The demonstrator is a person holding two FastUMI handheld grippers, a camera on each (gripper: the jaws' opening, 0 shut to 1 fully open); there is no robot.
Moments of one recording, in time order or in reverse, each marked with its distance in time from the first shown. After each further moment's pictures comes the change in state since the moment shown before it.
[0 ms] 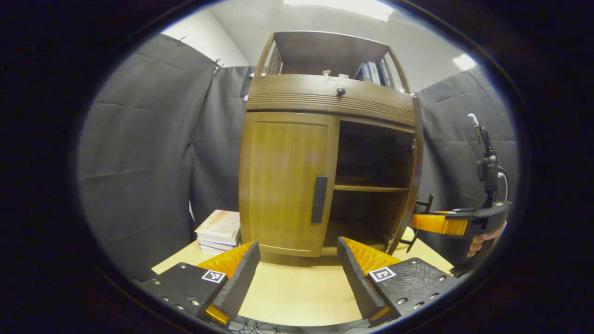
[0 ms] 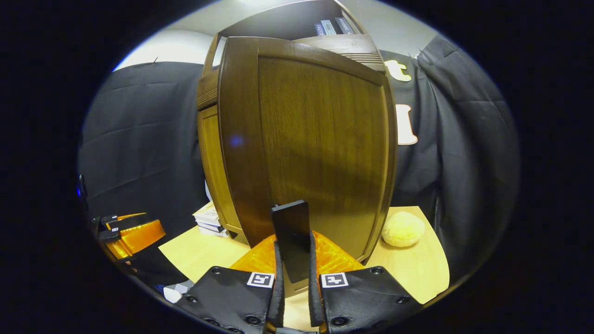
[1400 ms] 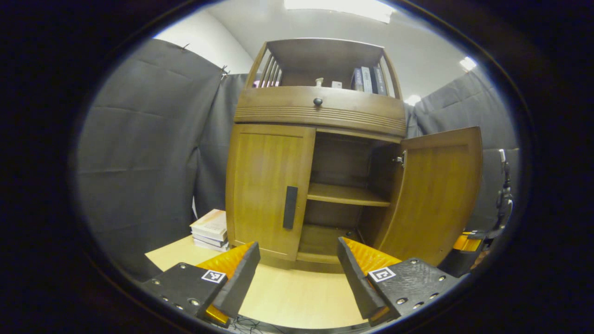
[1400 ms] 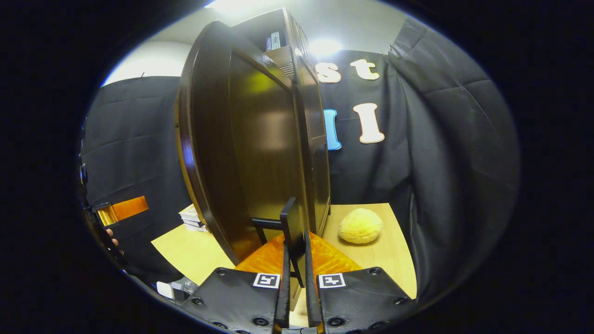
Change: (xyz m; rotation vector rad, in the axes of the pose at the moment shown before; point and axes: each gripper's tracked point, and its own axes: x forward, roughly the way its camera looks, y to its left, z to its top) left arm -0.029 -0.094 0.022 -0.041 -0.035 0.116; right arm -0.043 -0.078 0.002 0.057 -0.019 -0.046
